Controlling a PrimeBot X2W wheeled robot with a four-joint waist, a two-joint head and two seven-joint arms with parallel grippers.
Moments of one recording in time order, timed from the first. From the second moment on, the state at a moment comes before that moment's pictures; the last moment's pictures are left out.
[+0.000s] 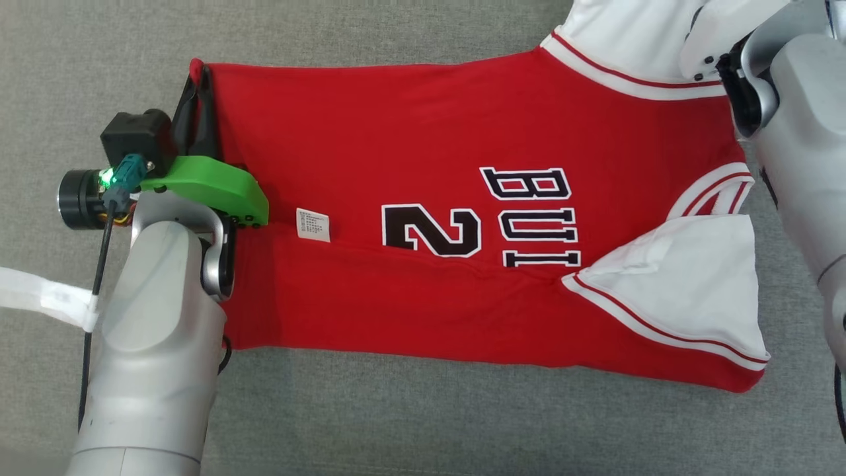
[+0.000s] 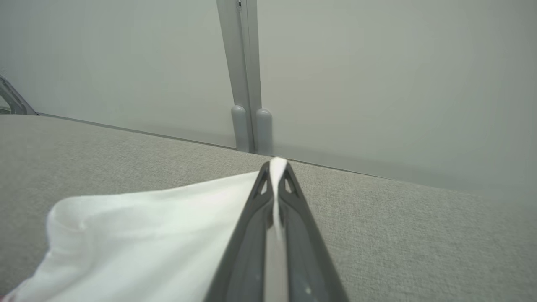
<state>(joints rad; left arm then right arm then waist) -0.77 0.07 -0.12 0.72 -0.20 0.00 -0.26 -1.29 -0.27 0.48 1.19 0.48 0.13 -0.26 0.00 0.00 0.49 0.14</state>
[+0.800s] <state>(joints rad) -0.34 0.11 0.00 0.63 -0.14 -0.02 -0.26 -0.52 -0.24 0.45 0.59 0.66 0.13 -0.26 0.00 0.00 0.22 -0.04</state>
